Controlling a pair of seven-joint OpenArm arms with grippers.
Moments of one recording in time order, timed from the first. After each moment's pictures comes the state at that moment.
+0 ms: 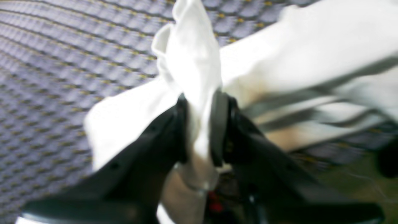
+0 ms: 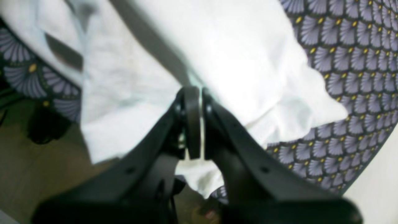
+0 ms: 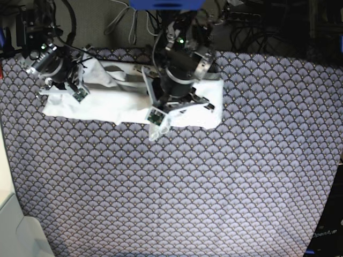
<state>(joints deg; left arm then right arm) 10.8 6.1 31.3 114.7 17.6 -3.5 62.5 -21.2 17.5 7.9 112.9 0.0 40.1 -55.2</state>
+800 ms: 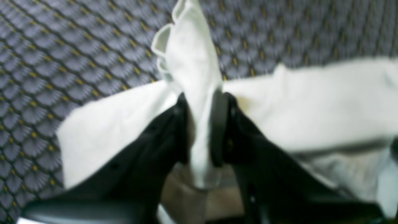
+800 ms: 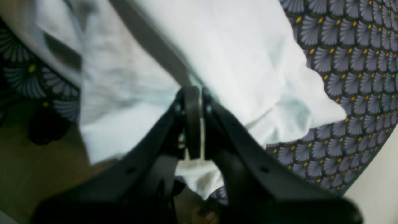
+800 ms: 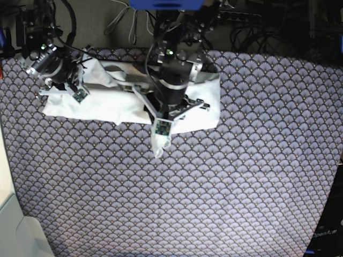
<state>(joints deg) 9.6 7.6 31.2 105.3 13.3 12.7 44.6 -21.1 17.5 7.9 112.9 0.0 40.1 -55.2</state>
